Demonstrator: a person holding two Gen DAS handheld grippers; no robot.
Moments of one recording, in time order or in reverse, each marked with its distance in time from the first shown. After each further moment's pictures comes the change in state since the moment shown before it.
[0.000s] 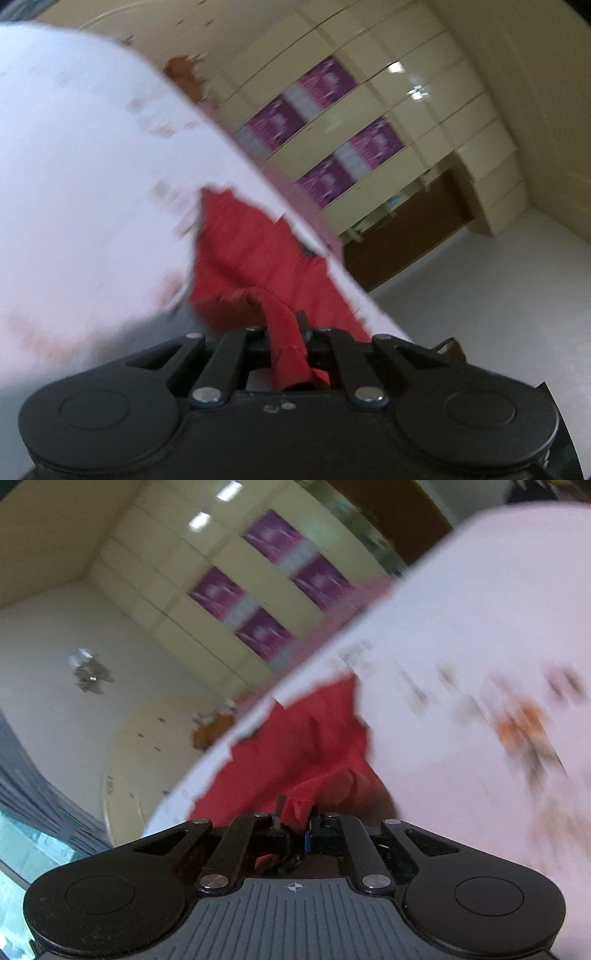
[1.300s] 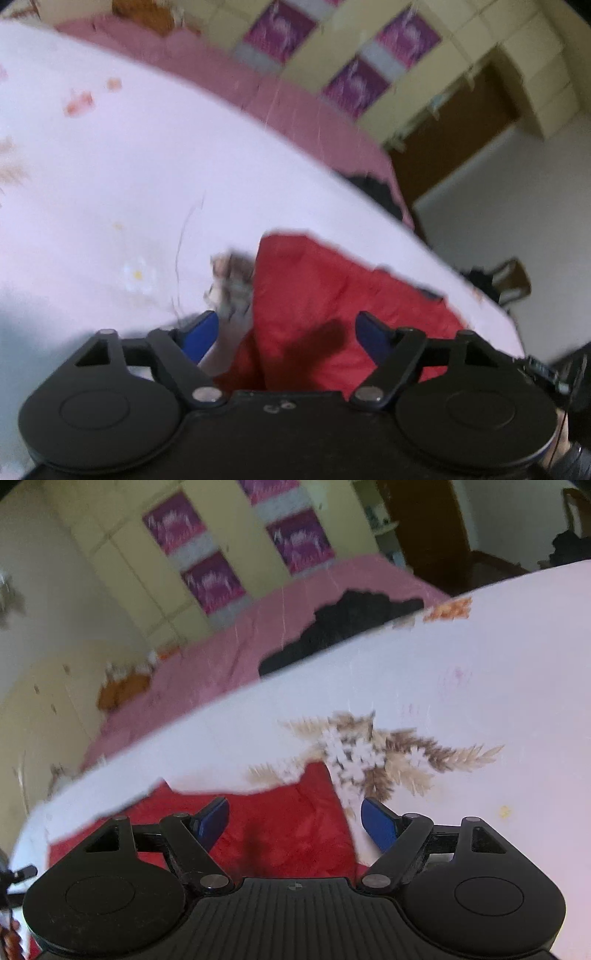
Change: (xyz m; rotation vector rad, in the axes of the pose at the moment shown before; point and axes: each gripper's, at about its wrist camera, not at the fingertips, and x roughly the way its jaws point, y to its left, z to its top) left arm 0.376 0.069 0.159 0.155 0.397 0.145; right arm 0.392 -0.054 0.154 -0.195 0.256 -0.330
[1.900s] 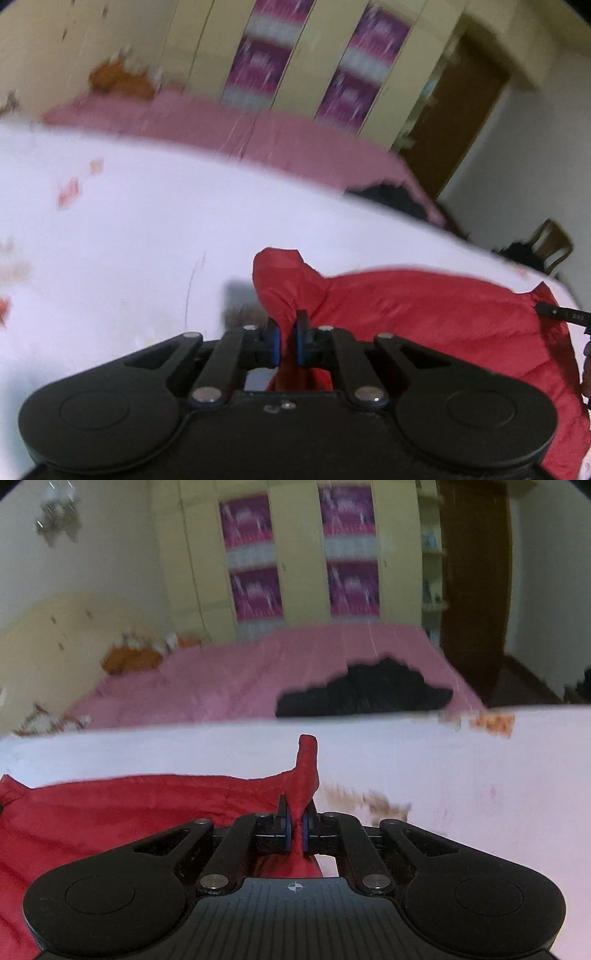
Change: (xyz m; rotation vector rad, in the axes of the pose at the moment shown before) left arm -0.012 -0.027 -0.008 0.225 -0.107 0.179; right arm 0.031 0.054 -0.005 -0.326 -0.094 -0.098
